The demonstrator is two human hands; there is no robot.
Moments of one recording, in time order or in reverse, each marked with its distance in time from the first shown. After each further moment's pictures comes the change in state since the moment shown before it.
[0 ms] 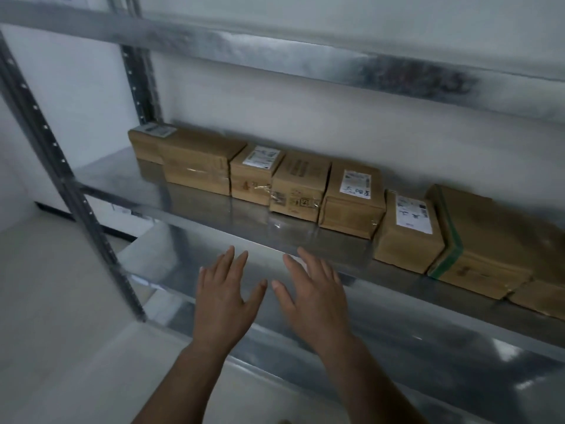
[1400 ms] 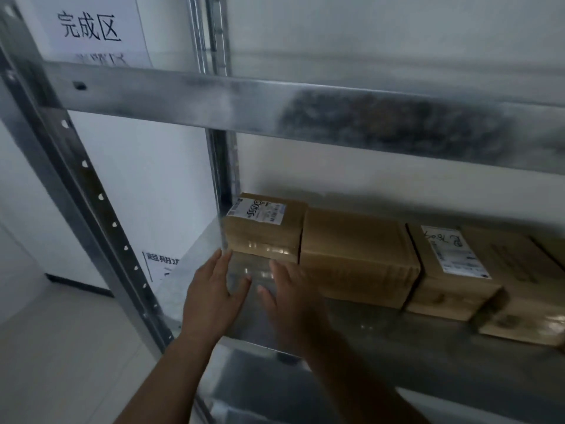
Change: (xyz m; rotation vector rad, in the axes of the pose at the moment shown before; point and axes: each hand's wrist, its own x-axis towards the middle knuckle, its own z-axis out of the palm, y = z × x) left_hand 0.375 -0.382 -0.109 -0.068 -0.082 -0.035; right_hand 0.397 -0.309 0.217 0.109 0.140 -0.025
